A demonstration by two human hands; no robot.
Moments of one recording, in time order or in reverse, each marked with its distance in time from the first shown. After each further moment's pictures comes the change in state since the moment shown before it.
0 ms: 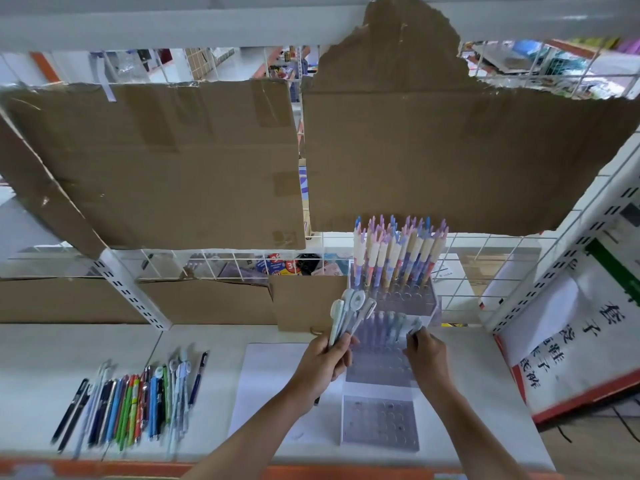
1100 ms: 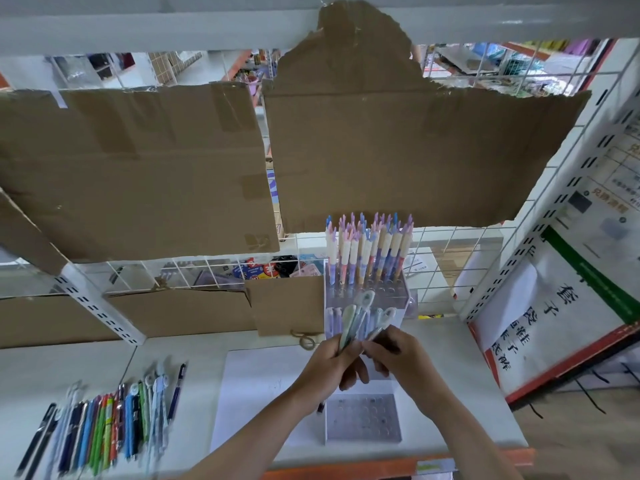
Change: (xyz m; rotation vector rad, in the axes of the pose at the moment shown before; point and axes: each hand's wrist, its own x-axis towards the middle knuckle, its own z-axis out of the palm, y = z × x) left_hand 0.006 0.000 0.031 0.128 -0.205 0.026; right_hand -0.070 -0.053 -0.053 0.445 -0.325 -0.113
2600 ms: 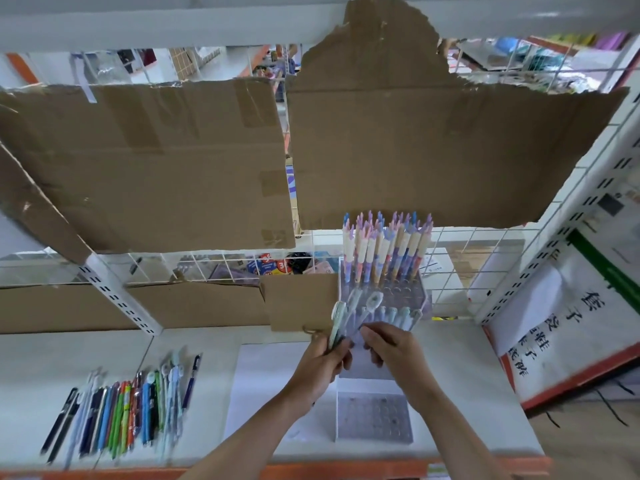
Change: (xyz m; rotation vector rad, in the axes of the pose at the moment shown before) left_hand -0.018 0.000 -0.021 -0.032 0.179 -0.083; right_hand 0.016 0.002 0.026 -0.020 0.011 -0.073
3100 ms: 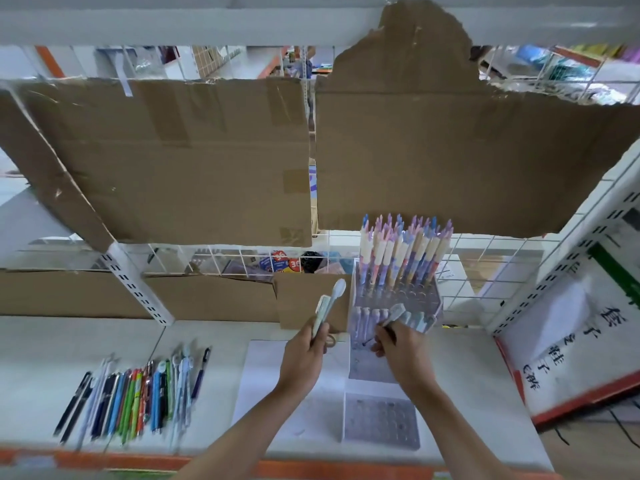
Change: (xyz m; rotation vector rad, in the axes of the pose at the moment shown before) left_hand 0.005 -0.013 -0.027 0.297 0.398 0.097; right_hand 0.023 0.014 0.014 -0.274 0.132 0.007
